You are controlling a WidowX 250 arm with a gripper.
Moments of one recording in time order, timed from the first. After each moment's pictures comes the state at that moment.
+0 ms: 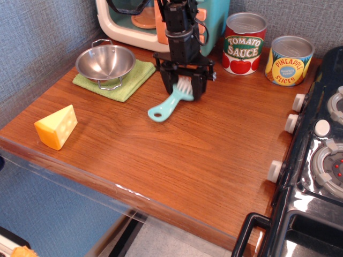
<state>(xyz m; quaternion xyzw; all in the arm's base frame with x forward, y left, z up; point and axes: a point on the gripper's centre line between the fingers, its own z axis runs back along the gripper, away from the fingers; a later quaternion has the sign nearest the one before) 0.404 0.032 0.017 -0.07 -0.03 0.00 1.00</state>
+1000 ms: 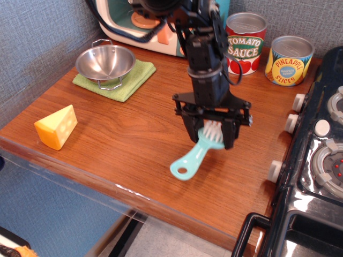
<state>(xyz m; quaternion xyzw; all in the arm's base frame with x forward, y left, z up) 0.321 -0.053 0.026 -0.10 -0.03 0.02 0.99</state>
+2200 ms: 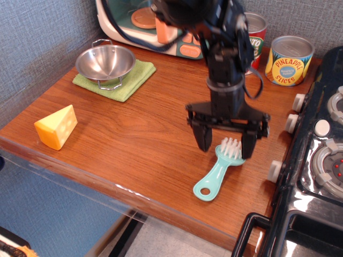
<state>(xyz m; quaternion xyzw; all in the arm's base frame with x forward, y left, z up) 0.317 -0.066 0.037 -0.07 -0.04 0.04 1.00</state>
